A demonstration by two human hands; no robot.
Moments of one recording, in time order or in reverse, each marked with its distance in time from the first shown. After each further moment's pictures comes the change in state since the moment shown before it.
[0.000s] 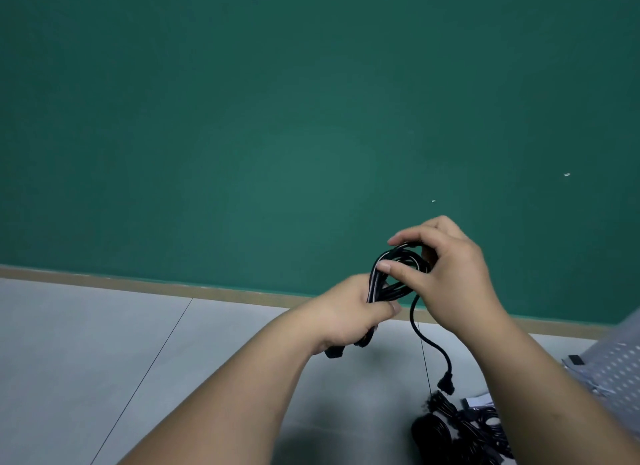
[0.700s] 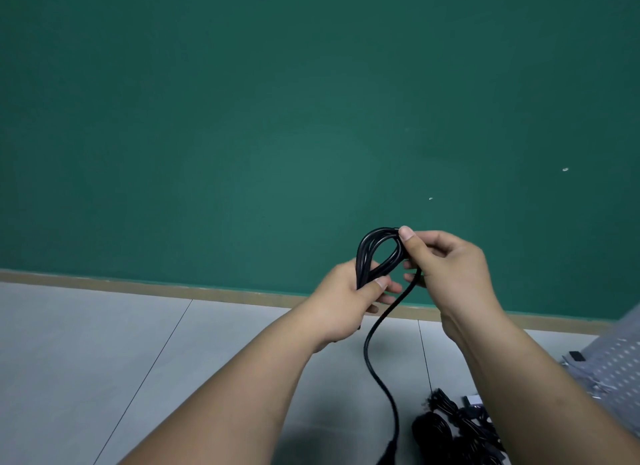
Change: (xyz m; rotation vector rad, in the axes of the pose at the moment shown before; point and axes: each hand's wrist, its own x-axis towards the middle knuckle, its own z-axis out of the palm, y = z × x) left_hand 0.009 0.002 0.005 -0.216 0.172 0.103; right_hand 0.002 0.001 0.012 0.571 0.200 0.546
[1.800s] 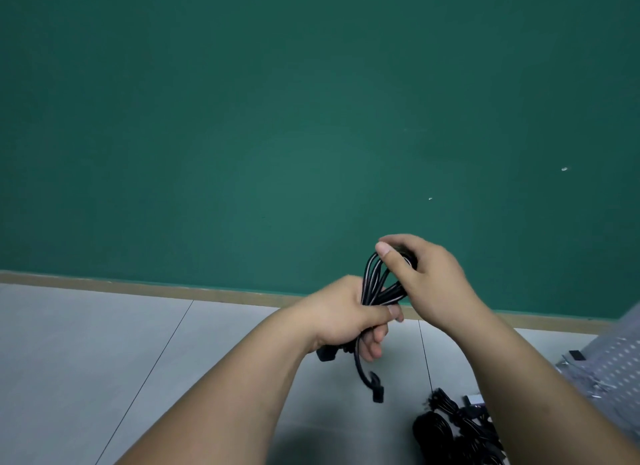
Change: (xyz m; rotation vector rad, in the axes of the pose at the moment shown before) left_hand -0.013 0.008 -0.007 0.059 -0.283 -0.159; right_hand -0.001 0.001 -0.002 -0.595 -0.301 -0.238
